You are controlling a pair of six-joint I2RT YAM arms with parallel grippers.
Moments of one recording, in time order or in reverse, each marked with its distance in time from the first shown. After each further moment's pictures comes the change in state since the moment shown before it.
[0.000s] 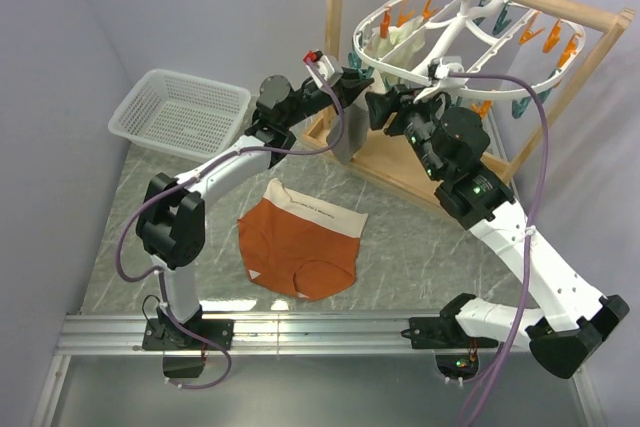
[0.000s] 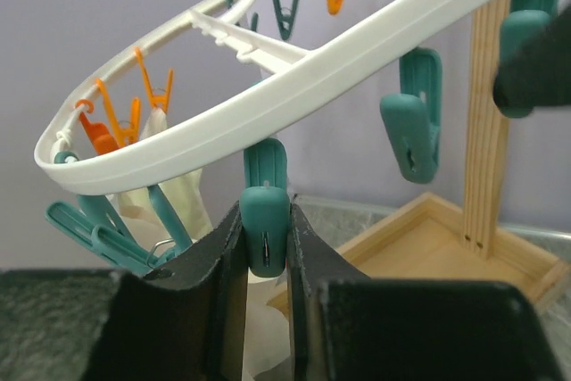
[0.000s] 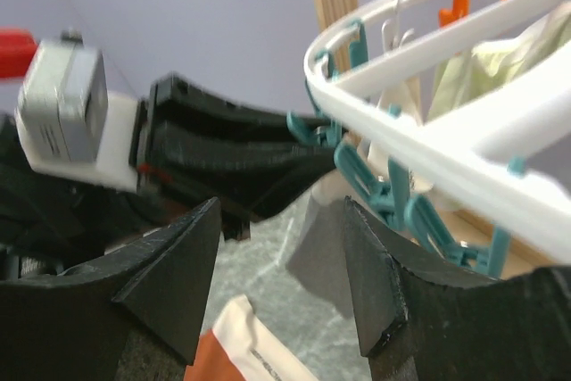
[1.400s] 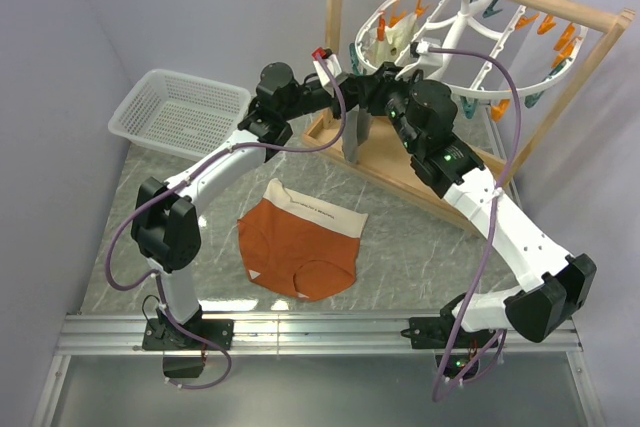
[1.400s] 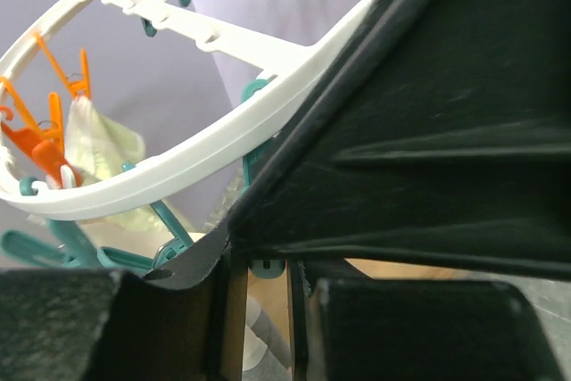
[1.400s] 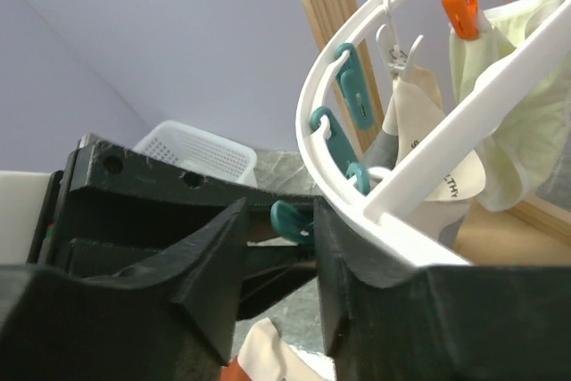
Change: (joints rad) left arm 0.004 -0.037 0.081 -0.287 0.144 0.090; right arm -0.044 0.217 0.124 0.032 0.000 0.140
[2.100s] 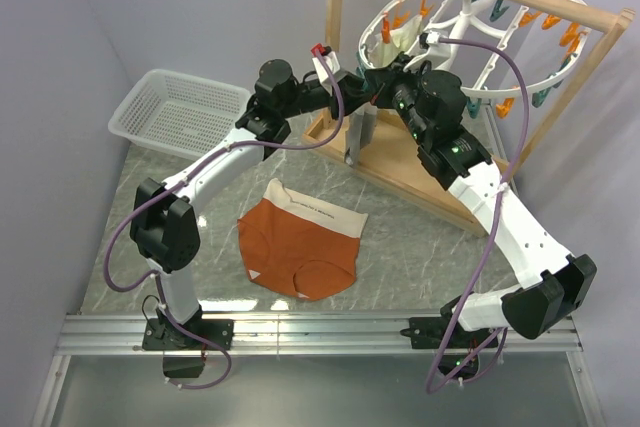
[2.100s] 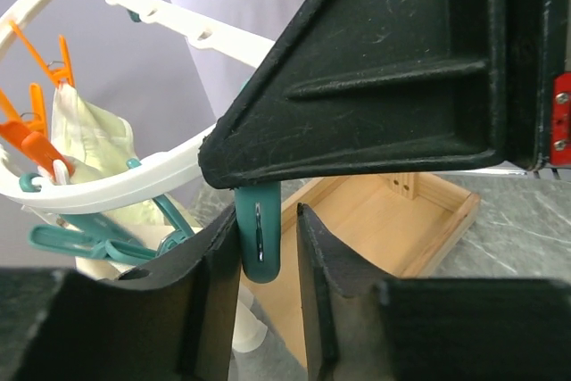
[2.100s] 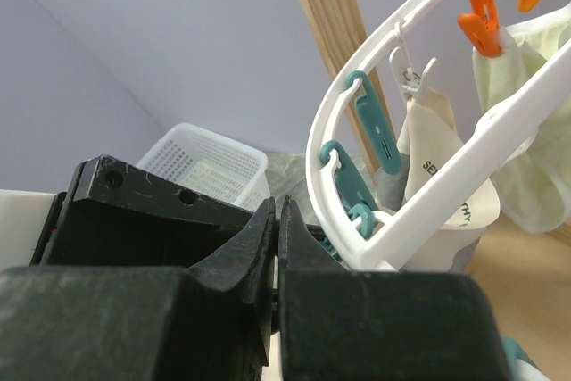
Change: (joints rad) left arm 0.006 -0.006 0.016 -0.043 0.052 -0.042; right arm -0.063 0.023 0.058 -0.039 -0.093 0.037
